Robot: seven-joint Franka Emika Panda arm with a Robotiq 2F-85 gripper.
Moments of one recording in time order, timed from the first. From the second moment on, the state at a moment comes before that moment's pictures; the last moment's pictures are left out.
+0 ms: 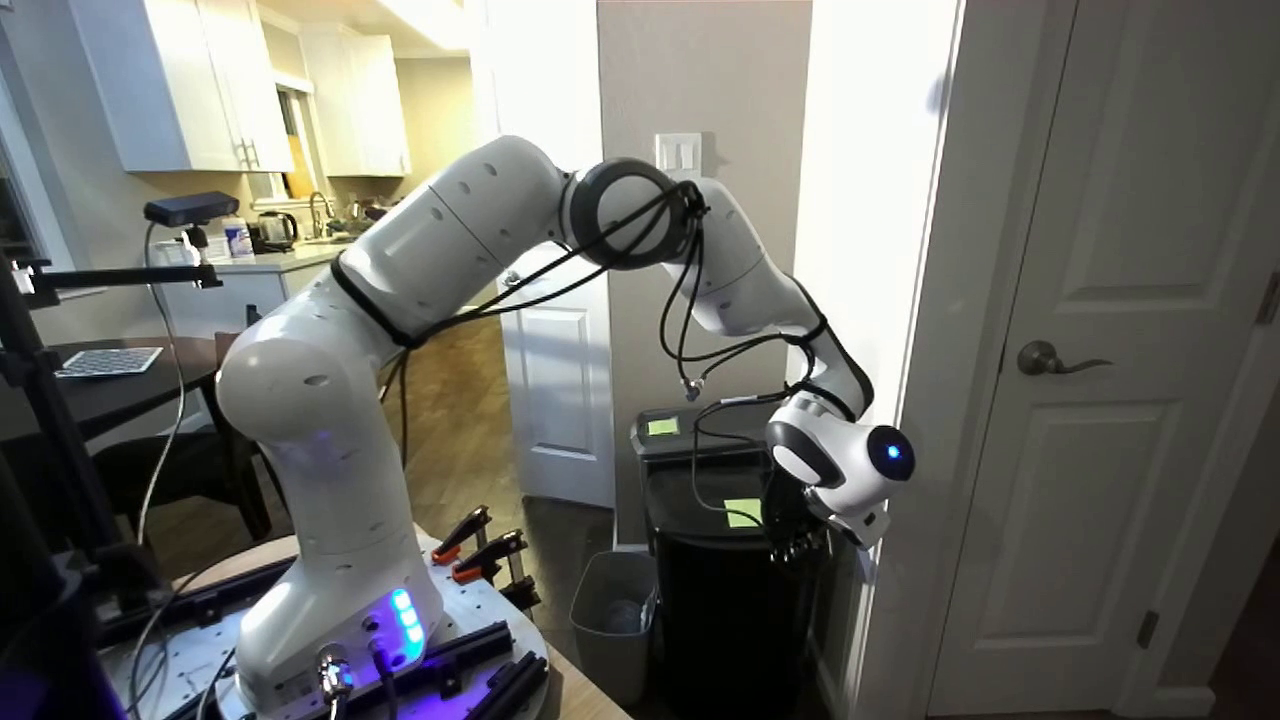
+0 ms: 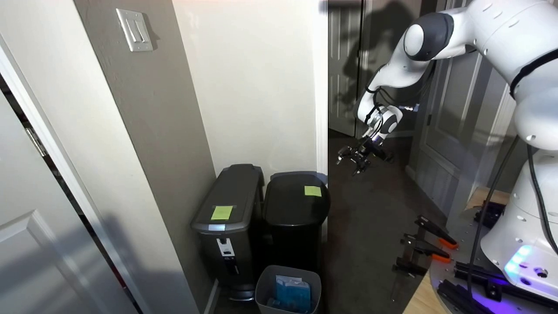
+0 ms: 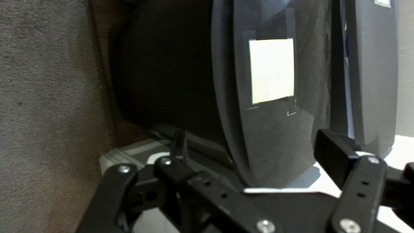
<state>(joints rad) -0.48 0.93 -0.07 -1.69 1.13 2.26 -0.60</state>
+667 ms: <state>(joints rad) -0.48 0.95 -0.07 -1.68 1.13 2.25 -0.60</state>
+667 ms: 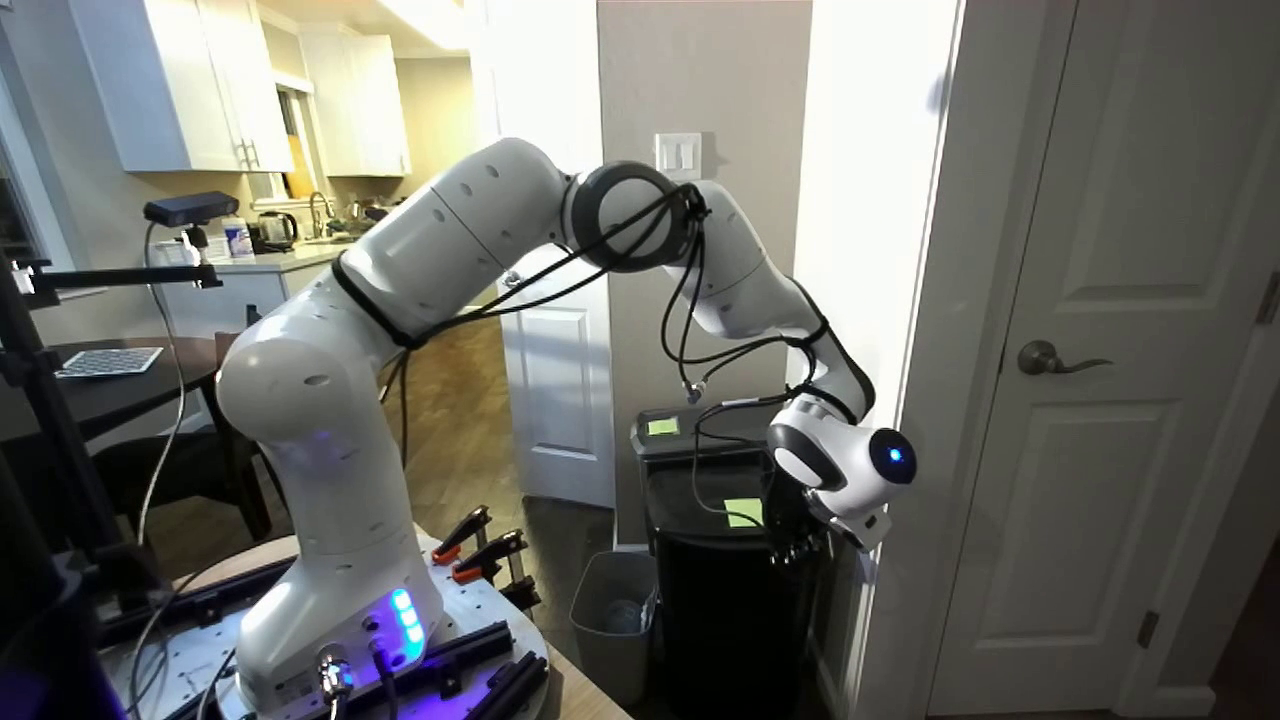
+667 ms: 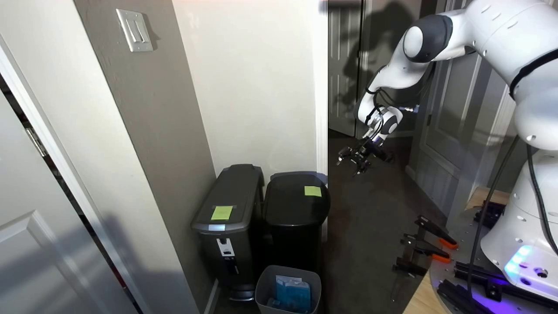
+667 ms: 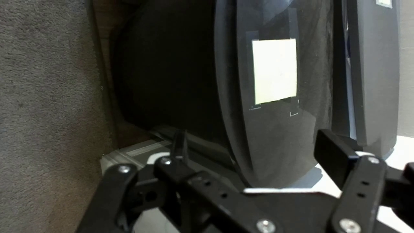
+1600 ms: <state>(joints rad) -0.51 1.18 -0.05 -1.44 1.18 2.12 -0.59</state>
